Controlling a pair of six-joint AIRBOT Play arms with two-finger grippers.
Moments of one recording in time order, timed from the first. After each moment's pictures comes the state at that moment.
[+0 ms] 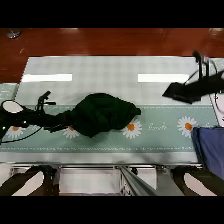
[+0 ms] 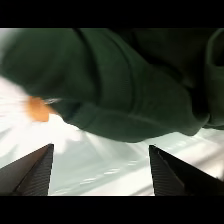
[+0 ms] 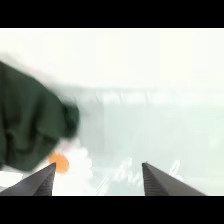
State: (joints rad) left arm 0.12 -1.09 0.57 0.82 -1.21 -1.24; right arm -0.05 -1.08 1.00 -1.16 1.25 1.60
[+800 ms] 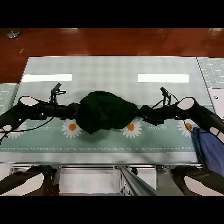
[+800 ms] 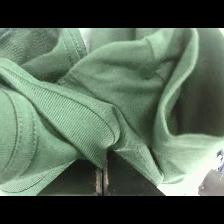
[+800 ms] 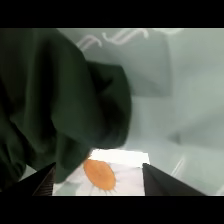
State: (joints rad) left arm -0.03 -1.24 0.64 0.55 -0.98 -1.12; right arm 0.17 -1.24 0.67 -0.77 0.86 1.54
